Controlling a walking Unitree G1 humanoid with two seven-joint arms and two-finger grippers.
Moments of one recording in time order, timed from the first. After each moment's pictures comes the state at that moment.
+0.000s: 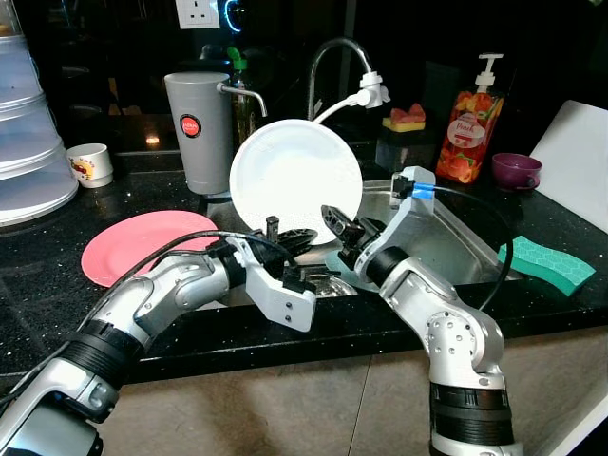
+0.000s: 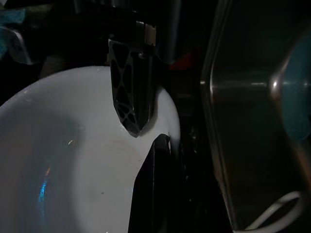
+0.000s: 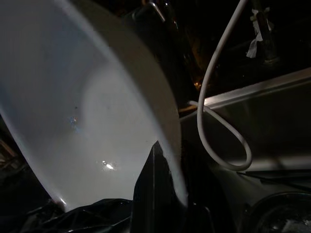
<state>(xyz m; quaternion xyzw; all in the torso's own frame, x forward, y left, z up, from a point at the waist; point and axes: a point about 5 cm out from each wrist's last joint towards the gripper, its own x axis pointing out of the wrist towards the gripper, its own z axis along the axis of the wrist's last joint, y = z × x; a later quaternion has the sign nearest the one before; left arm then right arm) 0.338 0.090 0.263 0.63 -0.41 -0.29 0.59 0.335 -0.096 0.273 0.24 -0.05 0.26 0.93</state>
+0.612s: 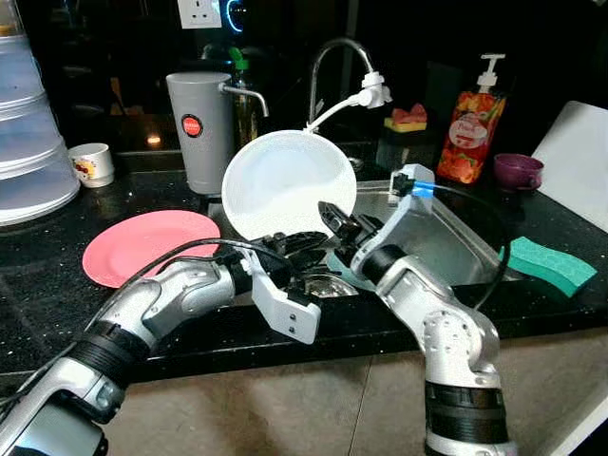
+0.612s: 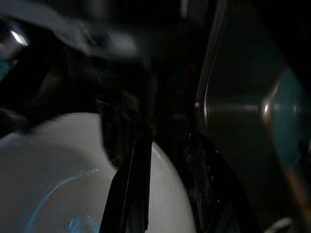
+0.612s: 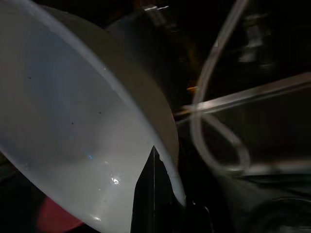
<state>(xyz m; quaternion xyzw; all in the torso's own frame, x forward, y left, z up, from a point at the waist) 0.330 0.078 0.256 0.60 -0.43 -0.32 0.59 0.345 -0.099 0.276 0.23 -0.06 0.22 0.94</state>
